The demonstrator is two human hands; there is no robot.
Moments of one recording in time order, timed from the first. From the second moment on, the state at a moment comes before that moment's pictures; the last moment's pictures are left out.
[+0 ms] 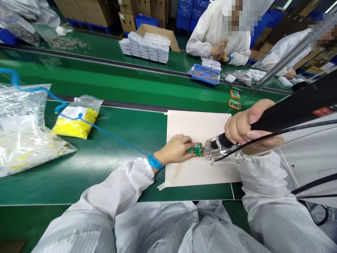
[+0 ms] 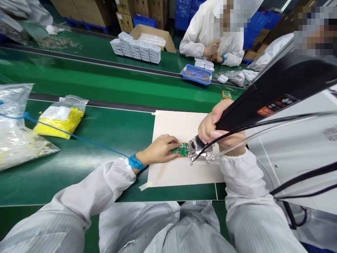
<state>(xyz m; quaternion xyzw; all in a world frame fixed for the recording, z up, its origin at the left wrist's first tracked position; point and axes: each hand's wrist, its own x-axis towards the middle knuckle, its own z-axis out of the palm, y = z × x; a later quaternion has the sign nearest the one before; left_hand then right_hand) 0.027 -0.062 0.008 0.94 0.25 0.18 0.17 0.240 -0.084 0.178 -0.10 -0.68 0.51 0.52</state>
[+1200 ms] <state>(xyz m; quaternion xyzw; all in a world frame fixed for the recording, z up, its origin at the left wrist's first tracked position) 0.027 -0.058 0.011 0.94 0.22 0.20 0.16 0.254 -0.064 0.185 -0.13 -0.68 0.52 0.49</state>
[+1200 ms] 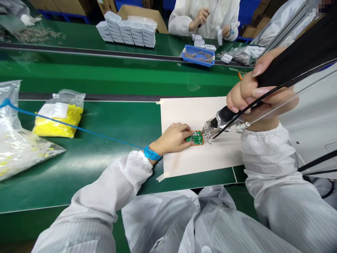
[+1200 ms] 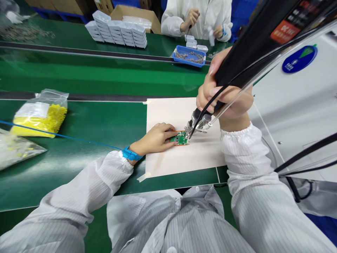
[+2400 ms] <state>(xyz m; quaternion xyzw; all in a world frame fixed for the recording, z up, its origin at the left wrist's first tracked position) 0.026 -0.058 0.013 0.94 0.23 0.19 0.18 0.231 -0.074 0.169 -0.09 -0.68 0.51 0.52</state>
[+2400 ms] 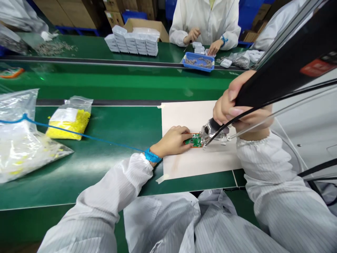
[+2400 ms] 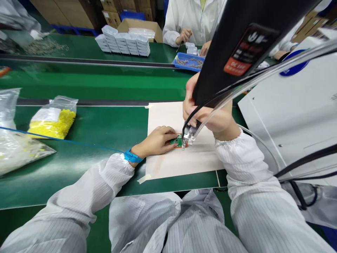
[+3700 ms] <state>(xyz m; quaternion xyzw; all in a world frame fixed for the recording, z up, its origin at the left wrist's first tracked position) 0.026 -0.058 0.012 0.94 0.21 0.20 0.19 0.257 -0.066 0.187 -0.16 -0.68 0.52 0.50</state>
